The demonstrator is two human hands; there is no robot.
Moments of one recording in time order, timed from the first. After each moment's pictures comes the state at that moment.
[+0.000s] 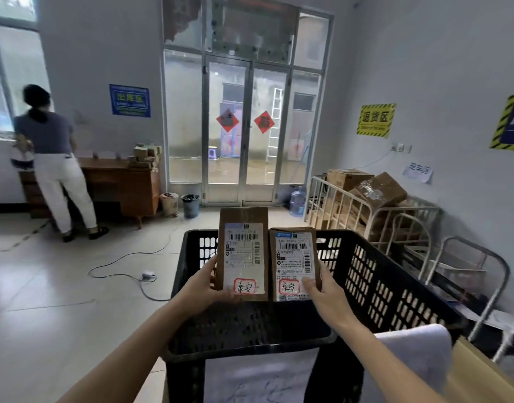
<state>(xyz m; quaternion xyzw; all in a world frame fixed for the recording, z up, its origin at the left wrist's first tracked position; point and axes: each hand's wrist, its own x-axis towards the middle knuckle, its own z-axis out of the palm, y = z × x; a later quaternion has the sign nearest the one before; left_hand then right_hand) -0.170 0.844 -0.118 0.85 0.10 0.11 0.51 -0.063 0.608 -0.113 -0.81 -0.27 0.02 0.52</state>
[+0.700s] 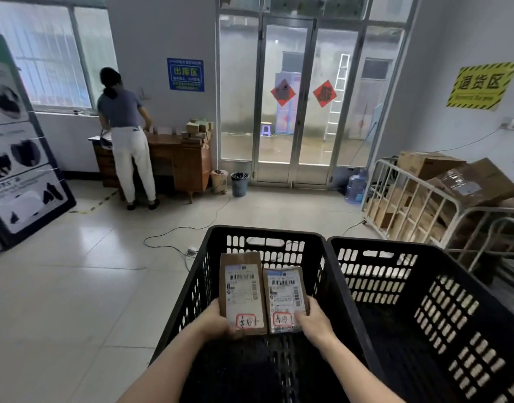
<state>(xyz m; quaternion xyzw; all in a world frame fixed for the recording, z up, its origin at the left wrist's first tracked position) -0.059 0.911 -0.218 0.72 0.36 0.00 0.59 0.085 0.743 -0.223 -0.83 -0.20 0.24 0.46</state>
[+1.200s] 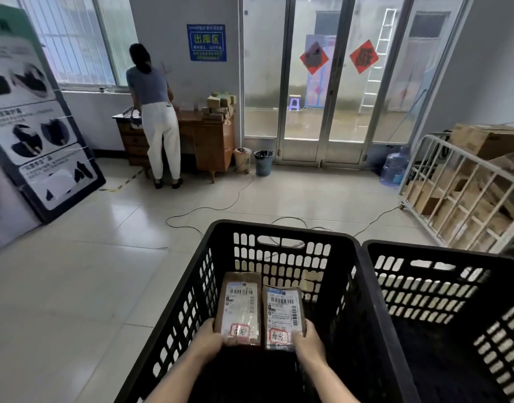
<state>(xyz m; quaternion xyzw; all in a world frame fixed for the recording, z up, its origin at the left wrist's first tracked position) -0.011 0.949 -0.289 0.64 0.51 0.03 0.57 0.140 0.819 -0.321 -0.83 -0.13 0.31 0.45</state>
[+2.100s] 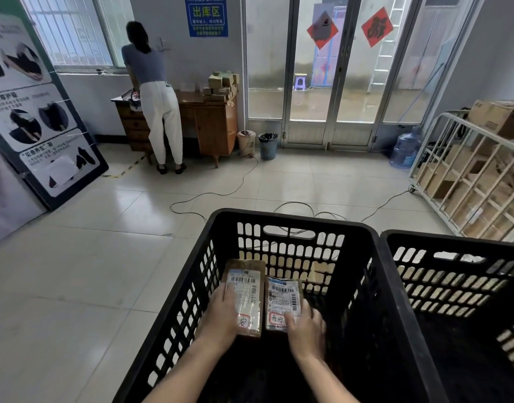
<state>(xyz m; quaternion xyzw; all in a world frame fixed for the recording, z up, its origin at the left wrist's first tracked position) 0.021 0.971 -0.306 0.87 0.41 0.06 0.25 0.140 0.855 -0.347 -0.90 -0.19 0.21 0.34</state>
